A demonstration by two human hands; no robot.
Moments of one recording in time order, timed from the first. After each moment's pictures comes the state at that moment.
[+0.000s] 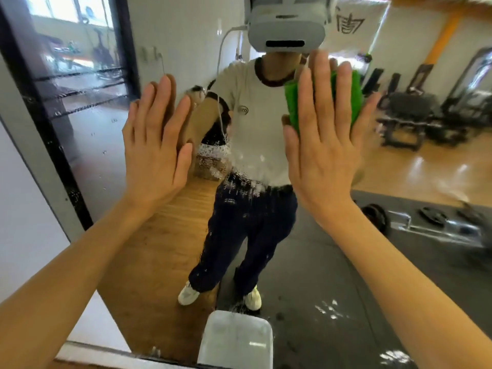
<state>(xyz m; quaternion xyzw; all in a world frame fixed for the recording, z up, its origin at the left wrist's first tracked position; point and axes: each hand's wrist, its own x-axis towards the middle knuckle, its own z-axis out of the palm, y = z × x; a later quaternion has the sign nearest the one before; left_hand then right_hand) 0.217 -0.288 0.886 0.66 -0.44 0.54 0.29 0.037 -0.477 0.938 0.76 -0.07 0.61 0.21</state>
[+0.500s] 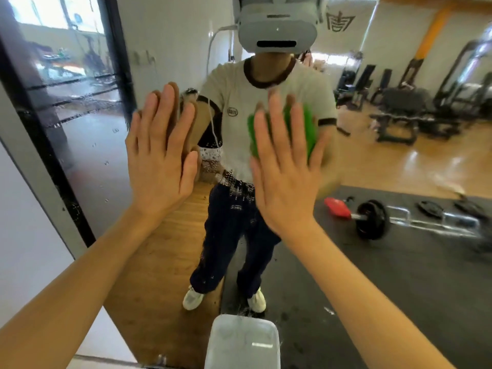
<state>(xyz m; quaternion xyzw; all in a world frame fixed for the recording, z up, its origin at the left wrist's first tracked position) 0.217 -0.291 0.886 0.65 -0.43 0.56 0.30 0.068 -0.441 0.896 0.77 -0.06 0.61 0.19</state>
